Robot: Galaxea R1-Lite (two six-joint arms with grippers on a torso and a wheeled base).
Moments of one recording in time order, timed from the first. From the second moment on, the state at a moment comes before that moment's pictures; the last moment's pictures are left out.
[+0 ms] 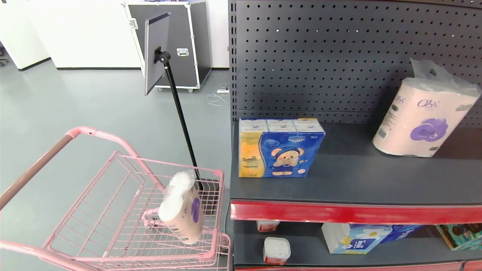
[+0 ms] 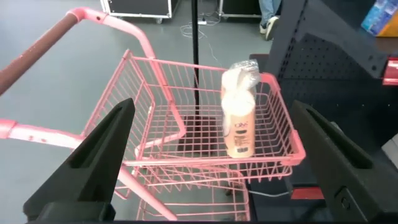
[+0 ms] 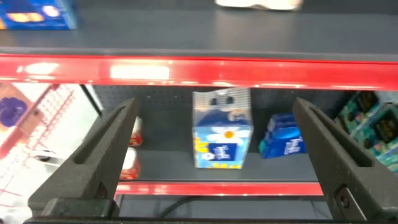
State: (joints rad) left arm 0.00 0.00 0.00 0.00 -0.02 -0.01; right arm 0.00 0.00 0.00 0.00 -0.02 0.00
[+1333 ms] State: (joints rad) left arm 0.00 0.00 0.00 0.00 -0.02 -0.01; right arm 0.00 0.00 0.00 0.00 -0.02 0.00
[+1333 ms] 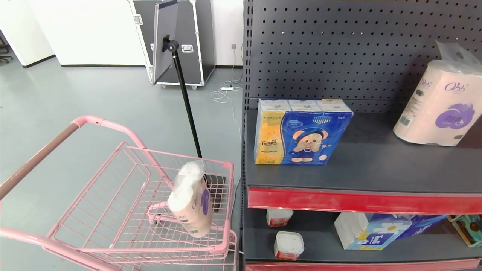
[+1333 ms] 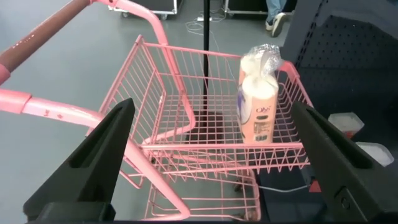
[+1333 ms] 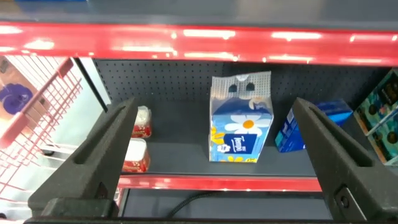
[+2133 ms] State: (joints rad) left arm 0.00 0.00 0.00 0.00 -0.02 -0.01; right arm 0.00 0.00 0.00 0.00 -0.02 0.00
